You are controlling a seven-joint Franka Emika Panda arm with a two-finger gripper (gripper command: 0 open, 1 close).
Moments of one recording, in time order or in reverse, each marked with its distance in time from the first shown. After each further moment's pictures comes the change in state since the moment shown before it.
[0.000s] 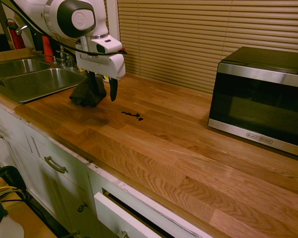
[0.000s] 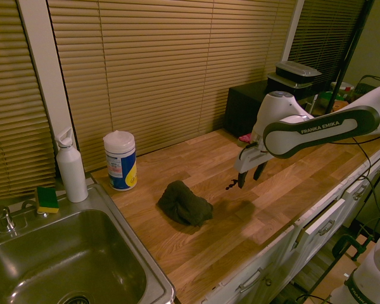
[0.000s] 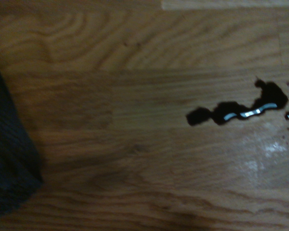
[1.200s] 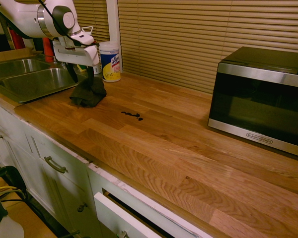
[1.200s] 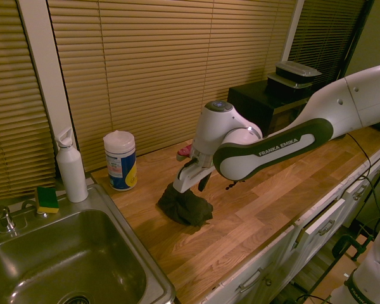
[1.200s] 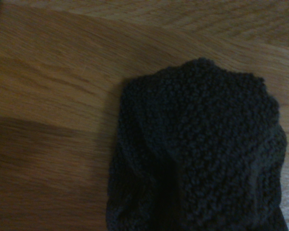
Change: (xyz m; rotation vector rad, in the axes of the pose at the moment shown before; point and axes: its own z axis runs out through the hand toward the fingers) arm -0.104 -0.170 0.033 0.040 0.041 -0.180
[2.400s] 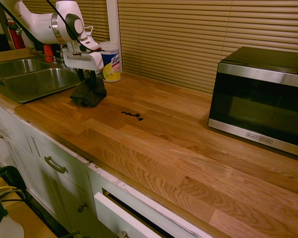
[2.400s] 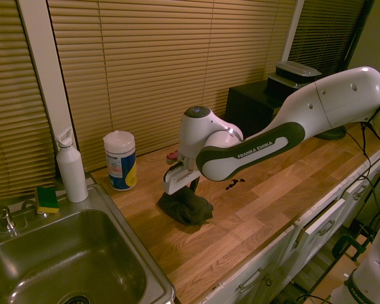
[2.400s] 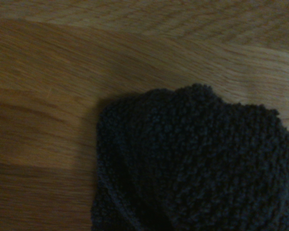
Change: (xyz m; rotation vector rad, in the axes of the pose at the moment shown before) arm 0.023 -0.022 0.030 -0.086 -0.002 0.078
